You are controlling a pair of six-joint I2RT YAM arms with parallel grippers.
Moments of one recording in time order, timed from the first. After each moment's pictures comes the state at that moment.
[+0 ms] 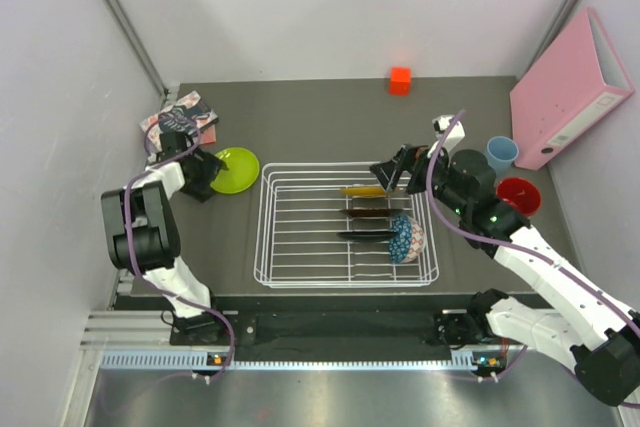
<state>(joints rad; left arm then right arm) 0.23 1.74 1.01 -0.23 0.15 -0.85 0.57 0.93 0.79 -0.05 -0.05 0.49</state>
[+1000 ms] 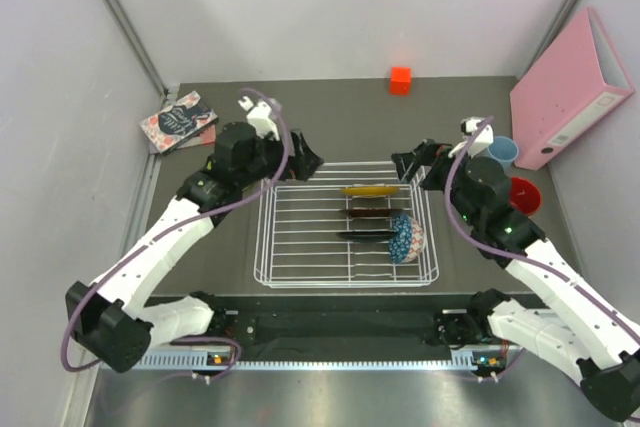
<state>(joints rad) -0.50 1.15 1.06 -0.29 0.13 -0.48 0.57 0.84 0.79 -0.11 0.19 0.50</state>
